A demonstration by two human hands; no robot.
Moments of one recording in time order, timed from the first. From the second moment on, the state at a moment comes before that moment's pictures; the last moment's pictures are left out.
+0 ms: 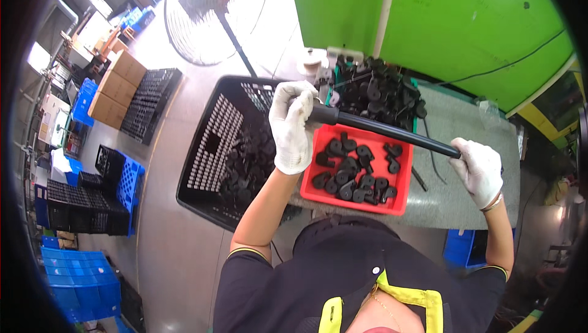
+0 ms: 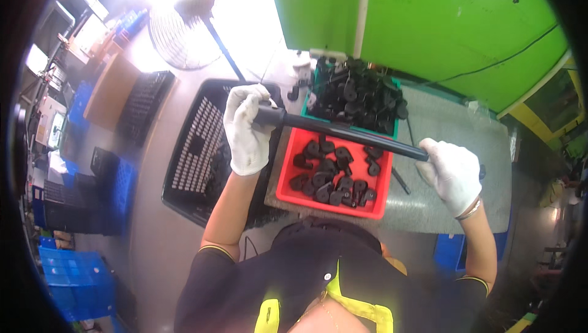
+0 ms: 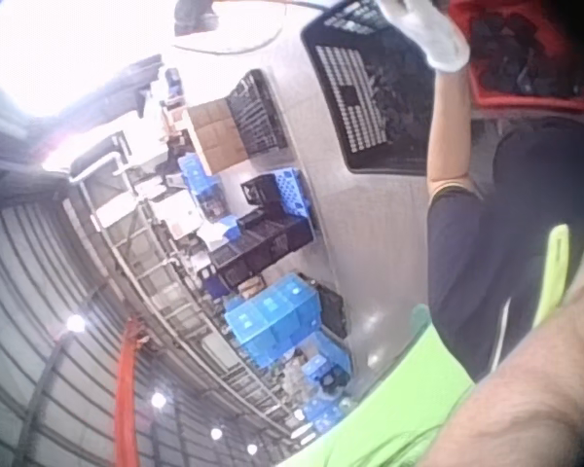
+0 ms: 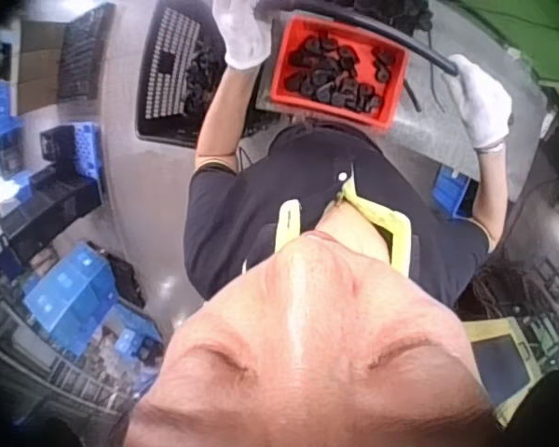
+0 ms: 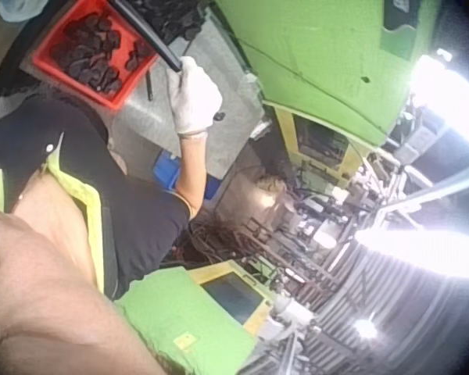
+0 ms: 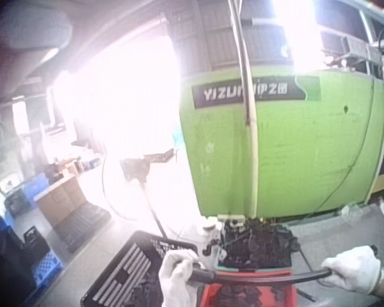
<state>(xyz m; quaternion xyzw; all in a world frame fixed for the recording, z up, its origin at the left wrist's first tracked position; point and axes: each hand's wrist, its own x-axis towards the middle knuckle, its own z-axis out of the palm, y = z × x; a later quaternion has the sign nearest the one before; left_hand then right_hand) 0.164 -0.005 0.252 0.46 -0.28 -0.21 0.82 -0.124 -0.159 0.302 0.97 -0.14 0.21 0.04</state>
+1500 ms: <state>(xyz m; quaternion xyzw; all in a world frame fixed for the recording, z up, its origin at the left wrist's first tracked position) 0.151 0.014 0.152 0.29 -0.35 -0.15 0.88 -0.149 -0.123 0.213 0.97 -0.13 0.20 0.07</state>
